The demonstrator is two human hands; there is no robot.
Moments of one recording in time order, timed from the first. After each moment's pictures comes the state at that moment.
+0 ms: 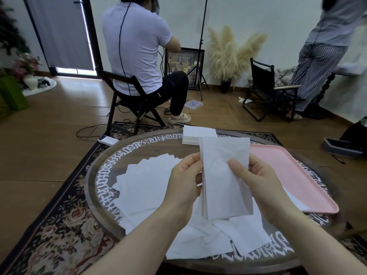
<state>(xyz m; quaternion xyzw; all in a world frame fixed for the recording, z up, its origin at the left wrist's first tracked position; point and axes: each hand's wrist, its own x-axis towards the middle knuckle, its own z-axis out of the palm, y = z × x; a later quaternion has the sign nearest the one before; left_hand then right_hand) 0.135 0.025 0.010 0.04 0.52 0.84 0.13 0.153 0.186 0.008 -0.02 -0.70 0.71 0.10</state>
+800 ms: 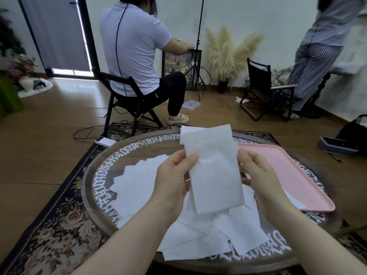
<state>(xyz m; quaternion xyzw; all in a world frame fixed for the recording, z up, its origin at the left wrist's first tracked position) 0.124 0.015 0.011 0.02 0.49 0.86 0.11 0.147 0.191 0.005 -0.12 -0.70 0.69 0.14</state>
